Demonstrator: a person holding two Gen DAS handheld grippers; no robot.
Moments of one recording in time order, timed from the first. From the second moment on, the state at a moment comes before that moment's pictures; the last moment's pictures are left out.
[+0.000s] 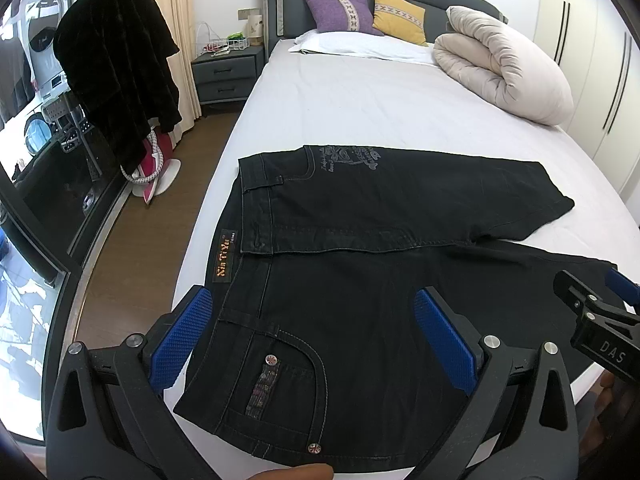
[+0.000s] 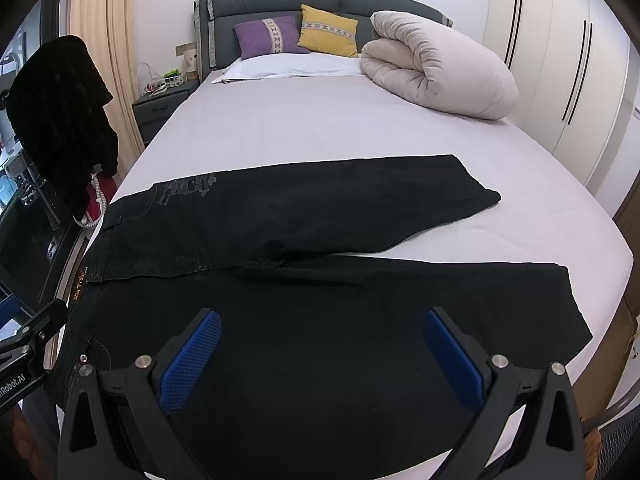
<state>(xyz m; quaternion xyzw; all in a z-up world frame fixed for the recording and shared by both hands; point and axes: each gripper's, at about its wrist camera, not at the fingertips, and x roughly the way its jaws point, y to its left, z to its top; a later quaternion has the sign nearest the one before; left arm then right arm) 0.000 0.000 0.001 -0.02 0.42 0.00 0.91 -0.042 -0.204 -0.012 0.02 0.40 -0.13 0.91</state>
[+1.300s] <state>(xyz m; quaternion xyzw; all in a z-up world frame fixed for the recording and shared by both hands) -0.001 0.003 -0.003 -0.02 0.42 0.00 0.91 -0.045 -0.199 -0.015 0.01 0.40 -0.12 0.91</state>
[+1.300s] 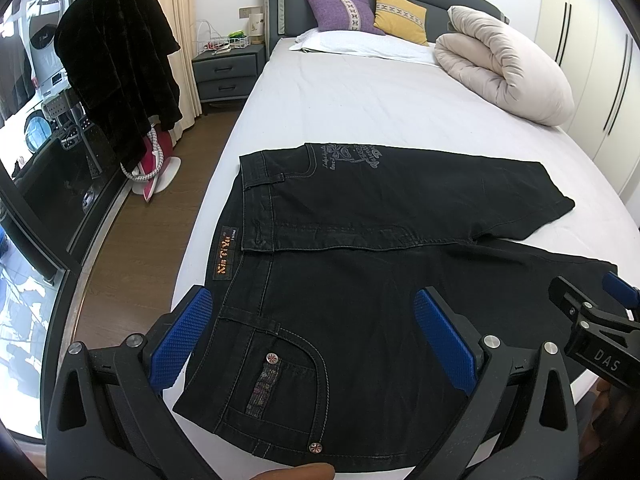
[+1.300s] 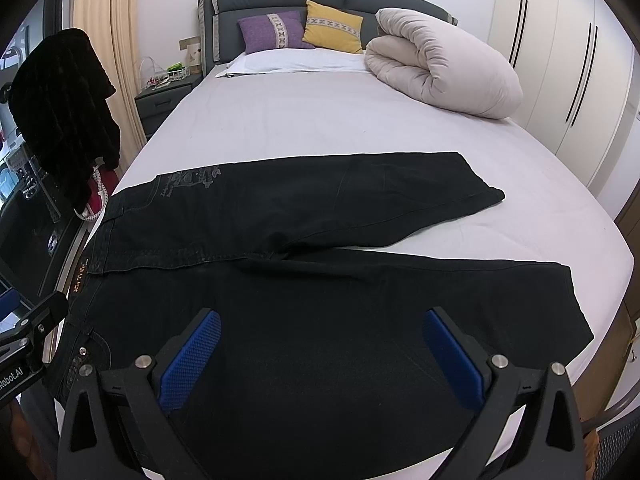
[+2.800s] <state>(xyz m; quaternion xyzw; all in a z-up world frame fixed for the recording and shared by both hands) 0.078 0.046 -0.020 -0.05 0.41 -0.05 0.91 -0.012 -0.207 -0.010 -0.02 0.39 -0.06 0.92</state>
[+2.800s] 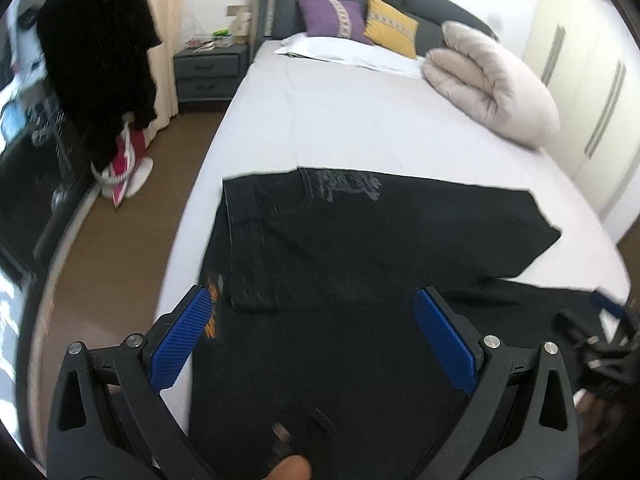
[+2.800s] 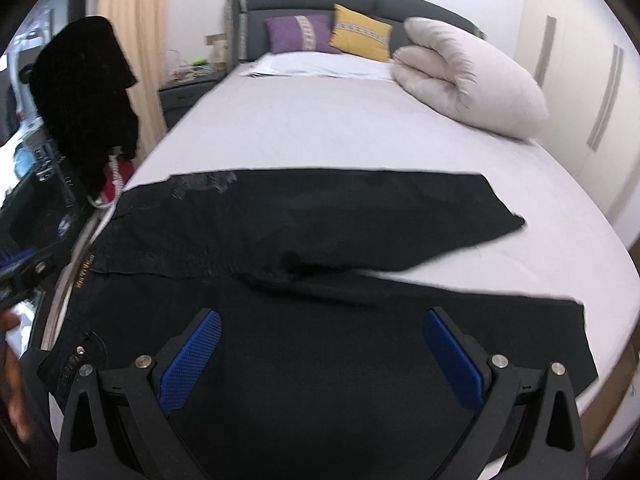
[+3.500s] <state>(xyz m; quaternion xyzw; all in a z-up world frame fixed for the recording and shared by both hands) 0.356 0.068 -0.083 0.09 0.50 -0.24 0.83 0.166 -0.224 -0.031 -0.18 0.44 0.20 0.86</state>
